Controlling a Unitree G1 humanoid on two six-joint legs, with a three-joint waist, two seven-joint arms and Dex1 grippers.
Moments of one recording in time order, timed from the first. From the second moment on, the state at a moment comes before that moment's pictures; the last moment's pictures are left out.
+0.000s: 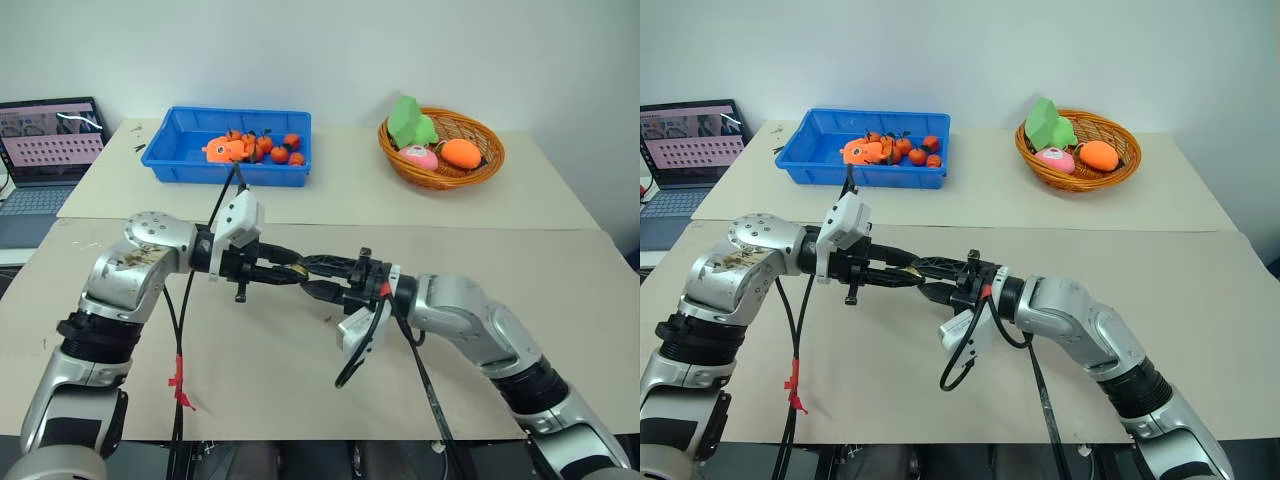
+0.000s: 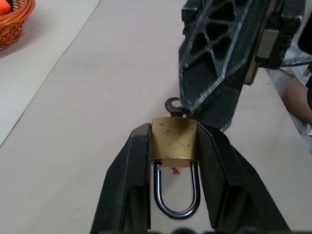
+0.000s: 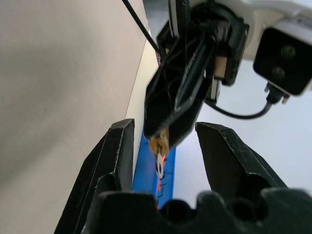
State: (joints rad) left arm -0.67 0.71 -0.14 -0.07 -0.43 0.54 -1.32; right arm -0.50 -0.55 0.38 -0.24 -0.62 -0.54 0.52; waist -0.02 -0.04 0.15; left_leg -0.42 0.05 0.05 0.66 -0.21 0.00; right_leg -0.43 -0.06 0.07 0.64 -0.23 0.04
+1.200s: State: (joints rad) left arm -0.68 0.72 -0.13 -0.07 -0.44 0.54 -1.34; right arm -0.54 -0.52 0.38 -0.18 -0.64 -0.56 0.50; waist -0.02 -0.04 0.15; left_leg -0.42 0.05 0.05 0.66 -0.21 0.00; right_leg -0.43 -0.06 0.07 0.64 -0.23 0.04
